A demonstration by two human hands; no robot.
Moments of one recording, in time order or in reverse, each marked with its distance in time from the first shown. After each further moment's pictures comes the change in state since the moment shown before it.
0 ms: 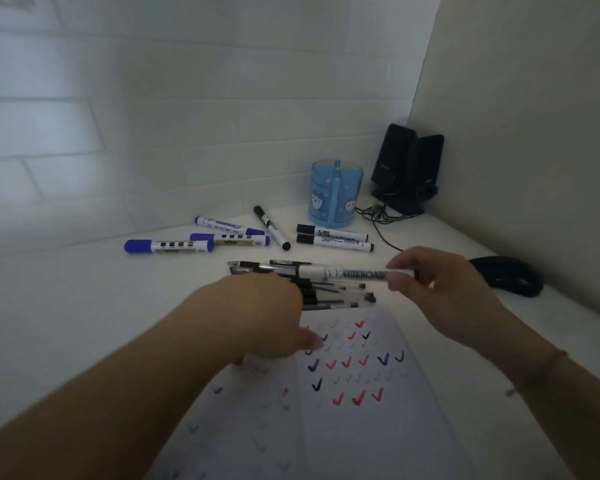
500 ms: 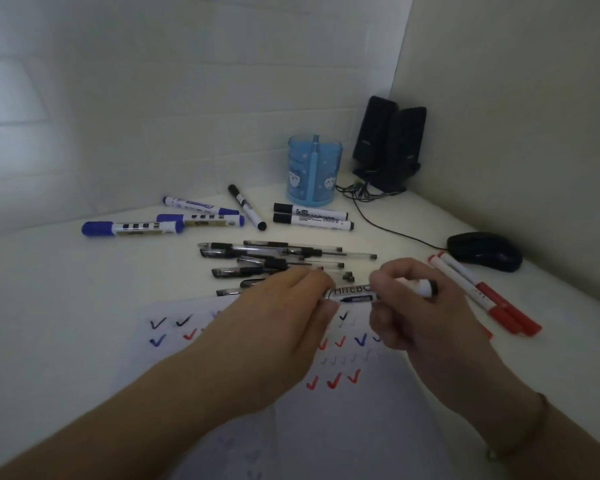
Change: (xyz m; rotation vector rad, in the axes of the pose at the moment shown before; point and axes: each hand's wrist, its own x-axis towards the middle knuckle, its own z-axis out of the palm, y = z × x) left_hand 0.000 0.021 0.057 -0.415 0.686 0.473; right_hand -0.051 -0.020 0.018 0.968 -0.032 0.277
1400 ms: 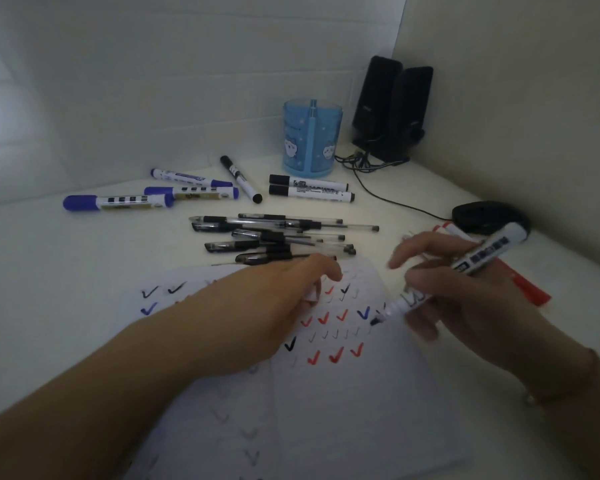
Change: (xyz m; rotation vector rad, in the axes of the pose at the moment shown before) left_hand 0.002 -0.028 0.005 -0.041 -0.333 0.022; right_hand 0.006 0.004 -0.040 -0.102 -0.275 -0.047
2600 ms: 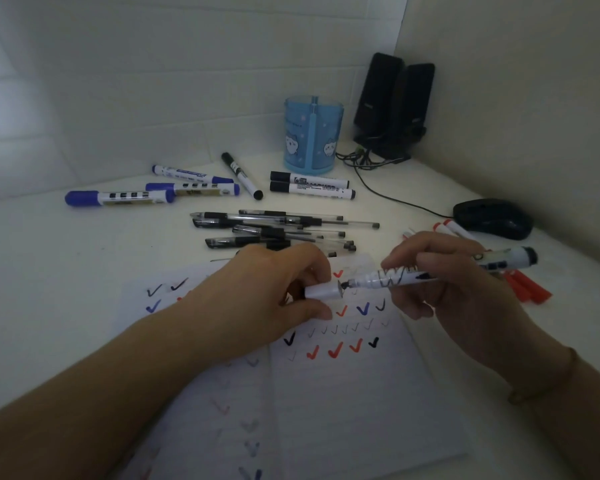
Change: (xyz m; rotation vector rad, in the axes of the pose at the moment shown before) left_hand 0.004 0.002 0.000 -0.093 0.189 -0.008; right_hand 0.004 0.007 0.006 -0.002 0.015 -0.180
